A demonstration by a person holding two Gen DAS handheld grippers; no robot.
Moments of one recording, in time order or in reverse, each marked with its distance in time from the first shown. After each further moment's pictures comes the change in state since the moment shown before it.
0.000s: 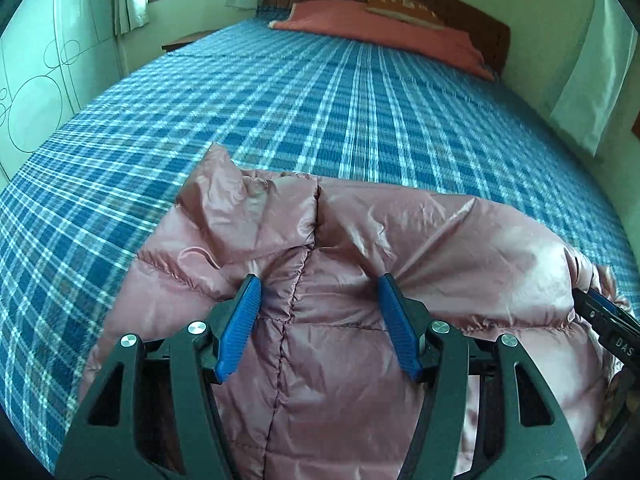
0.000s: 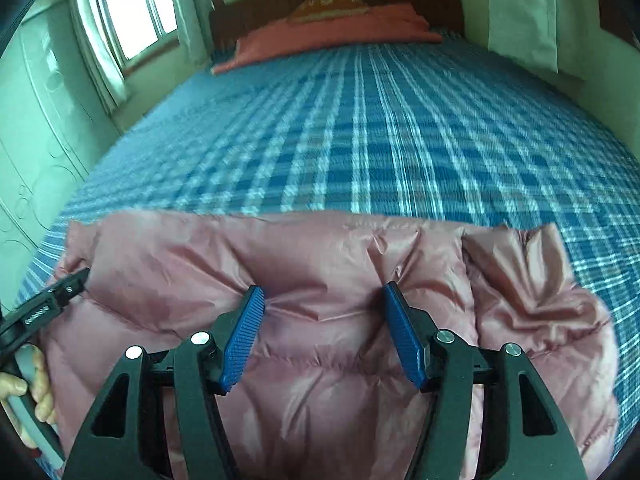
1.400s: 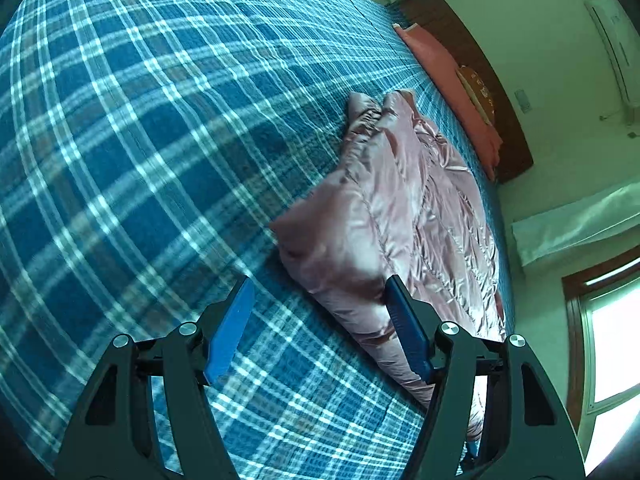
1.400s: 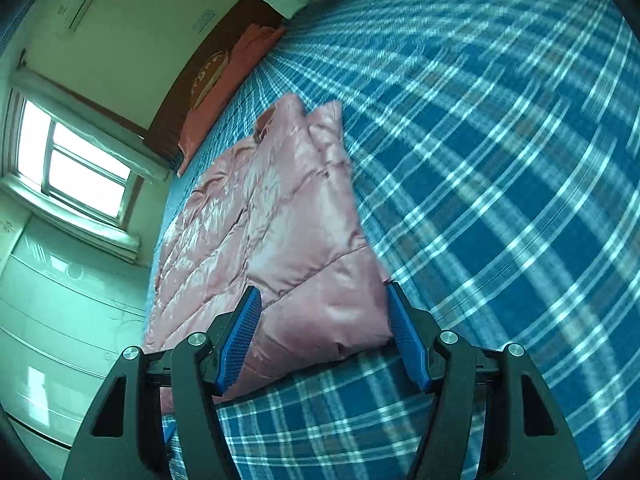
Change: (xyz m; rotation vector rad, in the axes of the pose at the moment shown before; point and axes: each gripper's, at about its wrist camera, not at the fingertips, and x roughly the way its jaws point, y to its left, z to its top) left arm -0.155 0.128 -0.209 -0.687 0.048 -0.286; right arm -0.184 -0.136 -0.225 0.707 -0.109 0.244
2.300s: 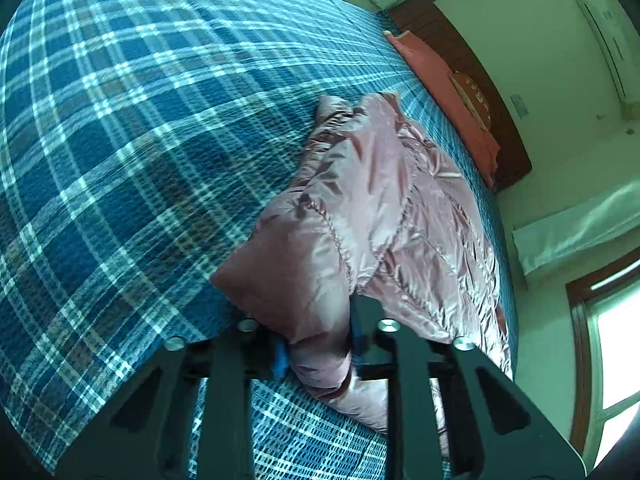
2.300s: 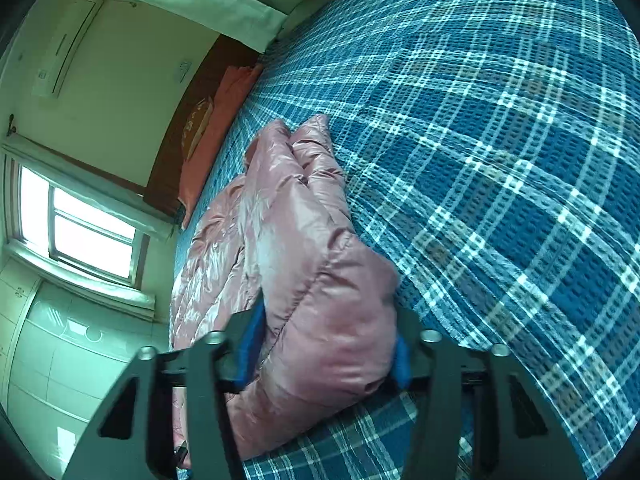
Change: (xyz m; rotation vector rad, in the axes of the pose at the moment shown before) left arm 0.030 -0.034 0.012 0.051 -0.059 0.016; right arm 0.036 0.008 0.000 0.142 -0.117 0.037
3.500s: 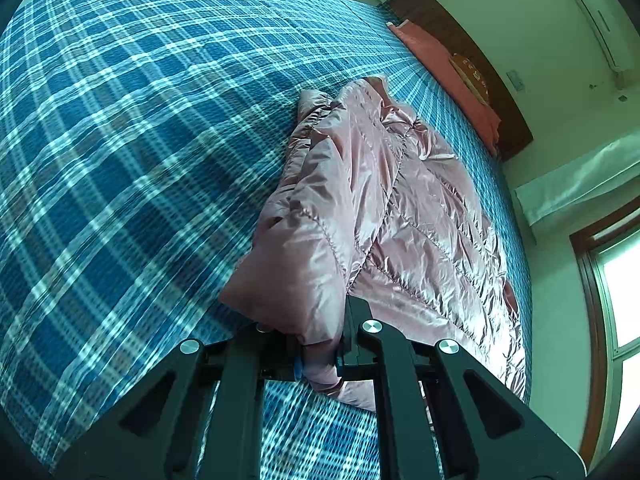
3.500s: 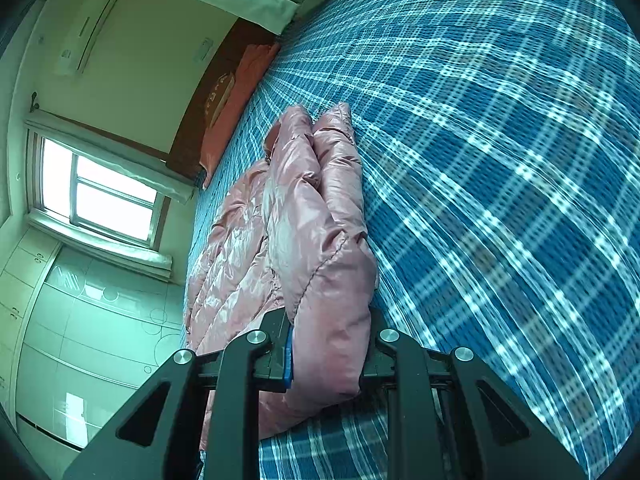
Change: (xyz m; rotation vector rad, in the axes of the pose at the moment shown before) left arm -0.135 0.072 -0.084 0.049 0.044 0.045; right arm -0.142 -0.061 -0.077 -0.039 0.094 0.052
